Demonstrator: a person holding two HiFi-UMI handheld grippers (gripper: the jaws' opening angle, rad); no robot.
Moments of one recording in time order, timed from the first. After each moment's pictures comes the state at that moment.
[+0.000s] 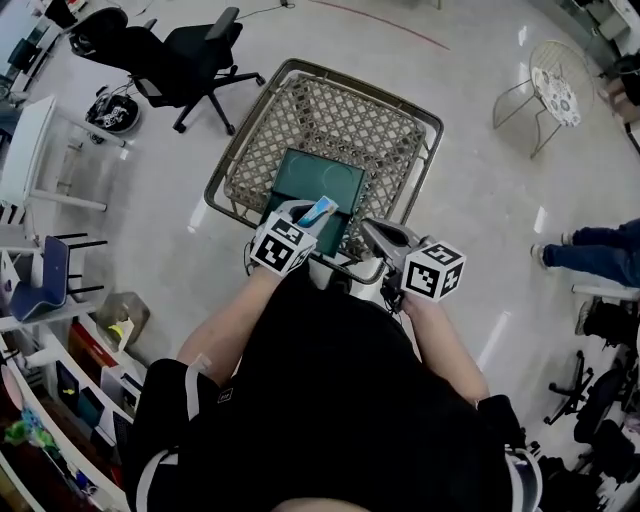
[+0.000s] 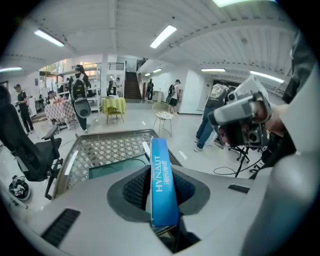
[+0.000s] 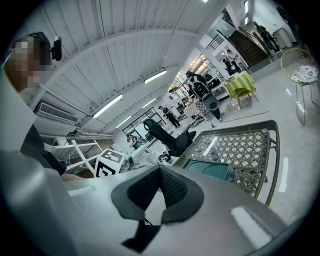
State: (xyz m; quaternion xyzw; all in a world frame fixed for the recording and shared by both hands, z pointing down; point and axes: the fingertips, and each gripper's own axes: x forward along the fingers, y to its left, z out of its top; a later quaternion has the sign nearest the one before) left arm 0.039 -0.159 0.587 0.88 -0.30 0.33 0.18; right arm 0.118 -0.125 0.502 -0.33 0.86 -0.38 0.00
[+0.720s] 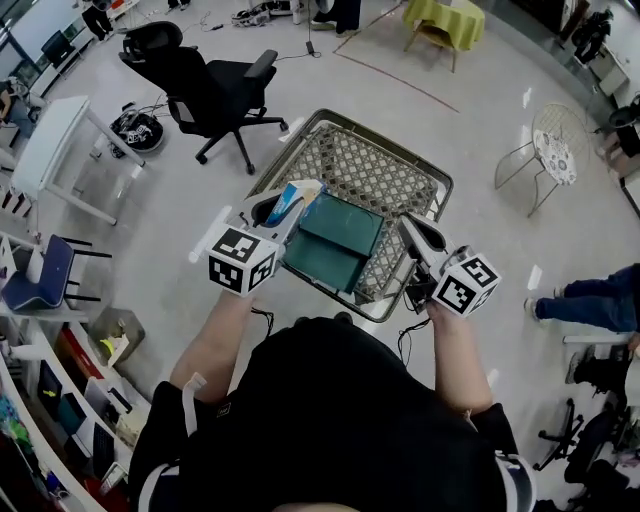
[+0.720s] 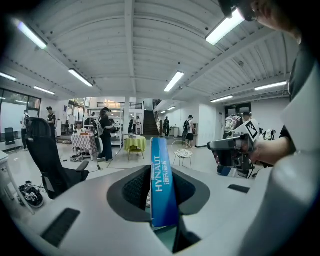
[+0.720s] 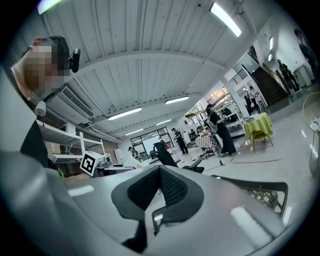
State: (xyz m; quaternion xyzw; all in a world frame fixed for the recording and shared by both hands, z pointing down) left arm -0.079 -0.195 0.382 0.89 -0.43 0.14 0.09; right arm 0.110 -0.172 0.365 -0.34 0.91 -0.20 0.07
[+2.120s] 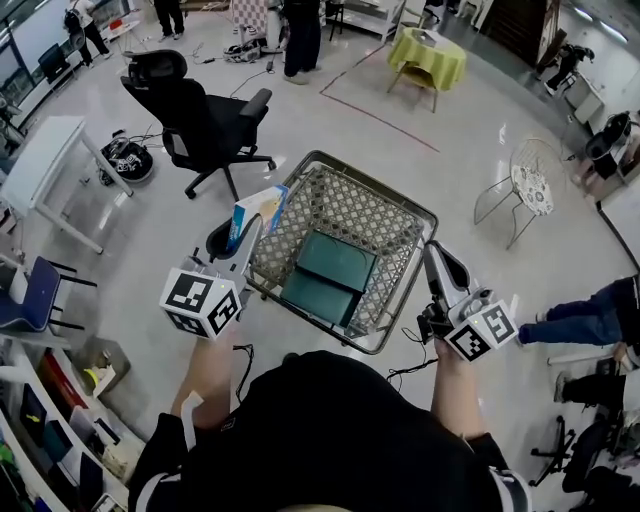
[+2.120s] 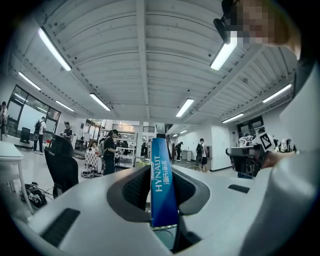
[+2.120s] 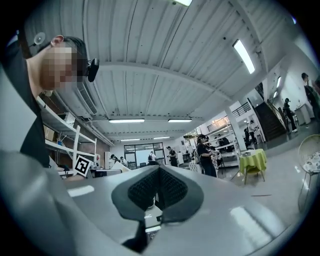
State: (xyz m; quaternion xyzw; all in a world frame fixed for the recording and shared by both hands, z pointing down) left arm -0.166 -0.179 0.284 0.86 -0.50 0.00 0.04; right arm 0.119 -0.141 0.254 -0.41 0.90 -0.06 0.11
